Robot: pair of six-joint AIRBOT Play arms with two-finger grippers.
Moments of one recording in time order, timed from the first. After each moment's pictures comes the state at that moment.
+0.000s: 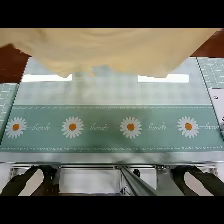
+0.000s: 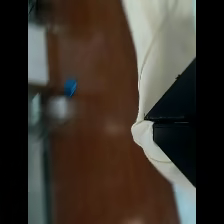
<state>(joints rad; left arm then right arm) 0.32 -0.91 1.84 0.89 -1.16 -1.23 -0.14 -1.01 2.03 -1.04 1.31 1.43</state>
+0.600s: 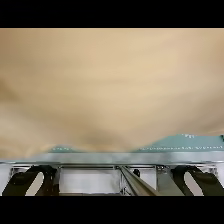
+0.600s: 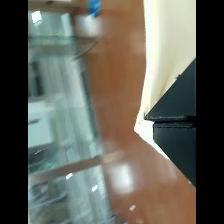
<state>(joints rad) 0.06 -0.63 1.89 1.39 -1.29 -1.33 -0.14 -0.71 2.01 -1.20 1.55 1.48</state>
